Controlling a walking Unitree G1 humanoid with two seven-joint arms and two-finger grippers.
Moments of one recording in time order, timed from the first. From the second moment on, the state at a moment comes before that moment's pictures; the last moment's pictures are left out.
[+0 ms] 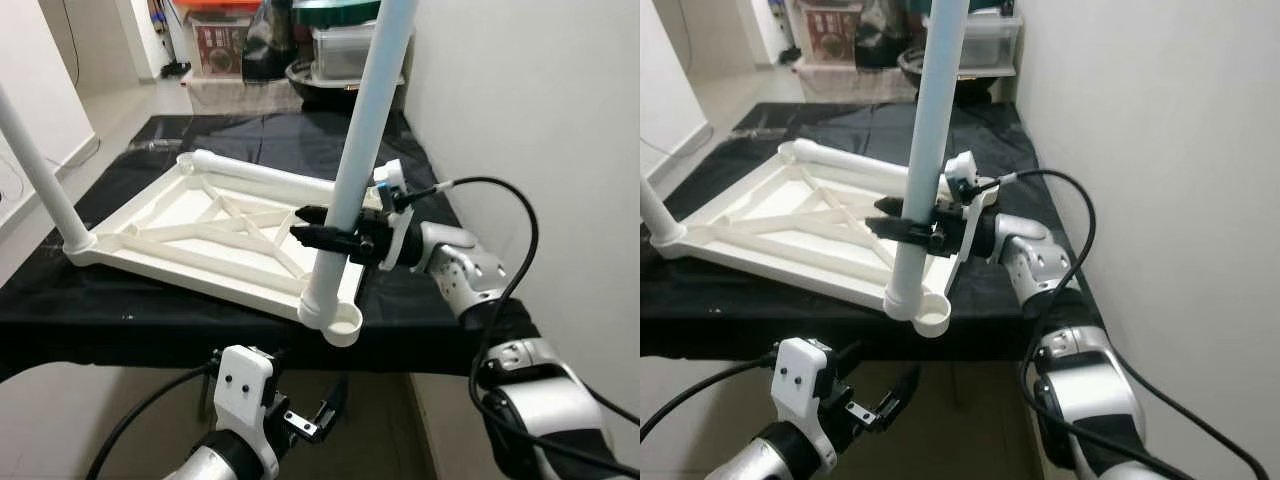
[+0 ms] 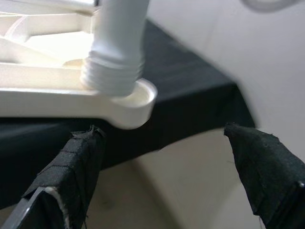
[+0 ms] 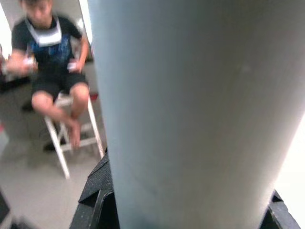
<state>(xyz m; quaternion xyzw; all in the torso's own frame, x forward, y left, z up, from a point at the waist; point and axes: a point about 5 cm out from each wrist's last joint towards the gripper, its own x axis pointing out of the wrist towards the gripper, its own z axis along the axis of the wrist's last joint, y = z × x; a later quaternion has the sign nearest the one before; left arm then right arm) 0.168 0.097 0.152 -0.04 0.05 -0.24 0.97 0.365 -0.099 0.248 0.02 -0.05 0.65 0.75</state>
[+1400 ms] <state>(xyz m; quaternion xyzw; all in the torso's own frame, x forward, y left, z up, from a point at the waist) 0.156 0.098 0.157 0.01 0.04 -0.22 0.97 0.366 -0.112 0.264 -0.02 -0.06 0.73 0.68</state>
